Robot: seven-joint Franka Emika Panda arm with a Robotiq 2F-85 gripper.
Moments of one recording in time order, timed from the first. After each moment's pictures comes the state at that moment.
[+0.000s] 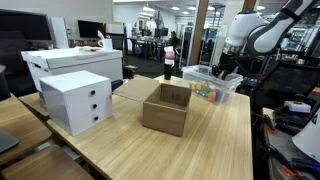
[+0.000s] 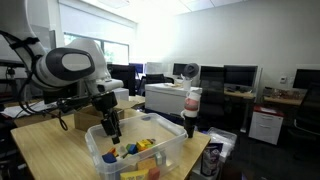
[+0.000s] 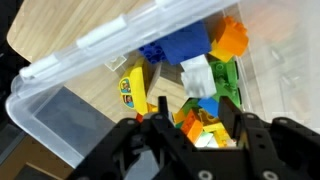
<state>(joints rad) -0.34 -0.08 -0.17 -2.71 -0.69 2.84 0.87</state>
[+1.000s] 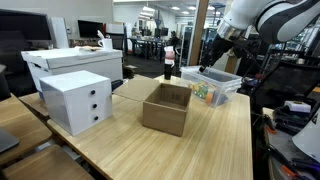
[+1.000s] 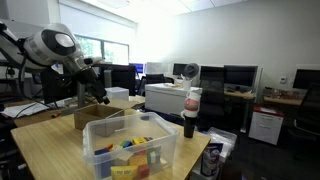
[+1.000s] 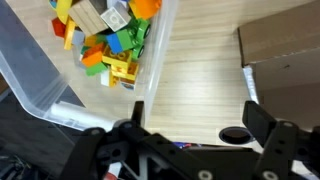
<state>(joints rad) -0.05 -0.34 -0.05 -2.77 -0.79 2.76 0.79</state>
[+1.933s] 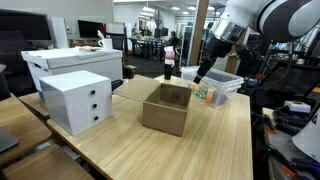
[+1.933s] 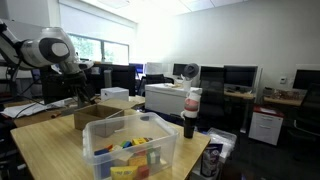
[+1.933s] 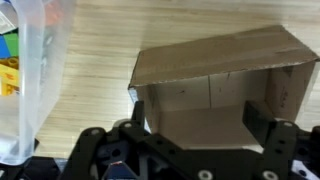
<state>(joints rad) 0.43 -0.30 -0.29 -2.77 -0.50 2.77 0.53</state>
